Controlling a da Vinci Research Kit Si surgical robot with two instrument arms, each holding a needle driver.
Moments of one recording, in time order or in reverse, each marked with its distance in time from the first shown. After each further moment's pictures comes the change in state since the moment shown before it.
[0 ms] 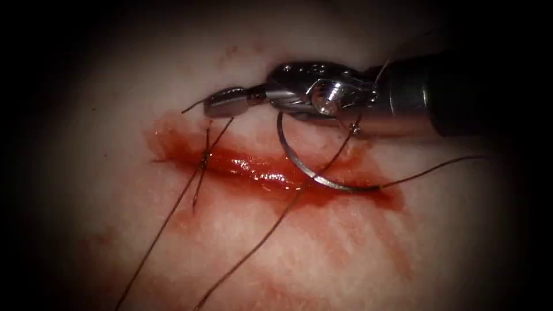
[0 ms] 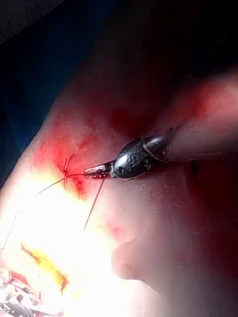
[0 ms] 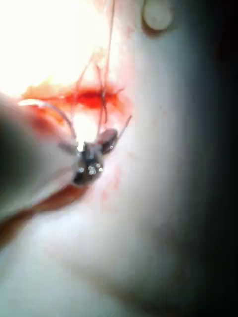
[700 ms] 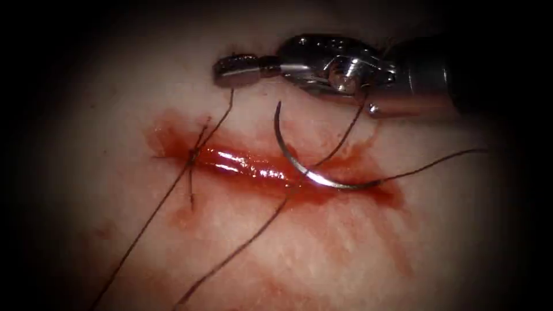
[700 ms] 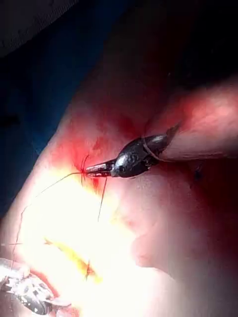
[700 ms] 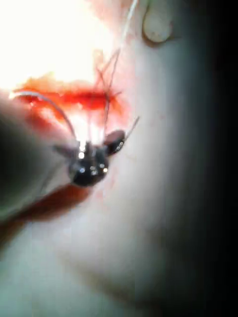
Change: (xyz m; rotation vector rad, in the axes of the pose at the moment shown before) right arm 0.004 -0.002 -0.001 0.053 0.060 -0.117; left arm 0.009 -0.002 0.002 -0.023 0.010 0.032
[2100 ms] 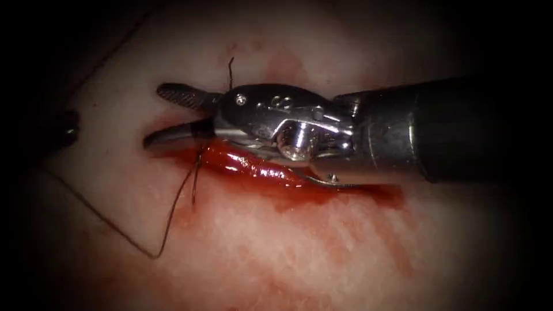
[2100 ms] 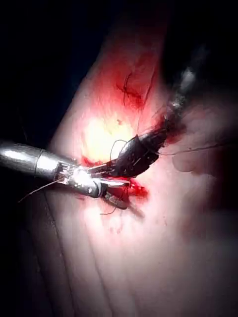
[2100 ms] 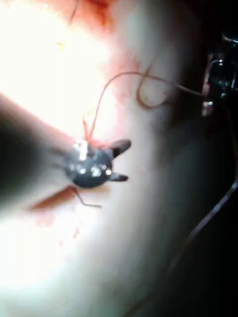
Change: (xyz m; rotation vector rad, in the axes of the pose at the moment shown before) right arm 0.000 -0.011 0.007 -0.193 -0.020 -0.240; left arm 0.013 -0.018 0.006 0.065 0.212 0.037
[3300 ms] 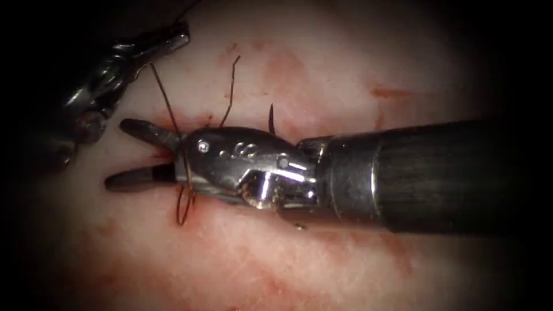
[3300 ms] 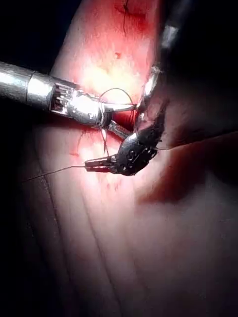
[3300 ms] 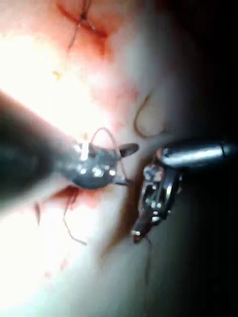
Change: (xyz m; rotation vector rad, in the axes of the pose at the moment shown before) right arm 0.001 -0.004 0.001 0.025 0.076 -0.029; left arm -0.007 -0.013 0.004 -0.021 -0.015 -0.028
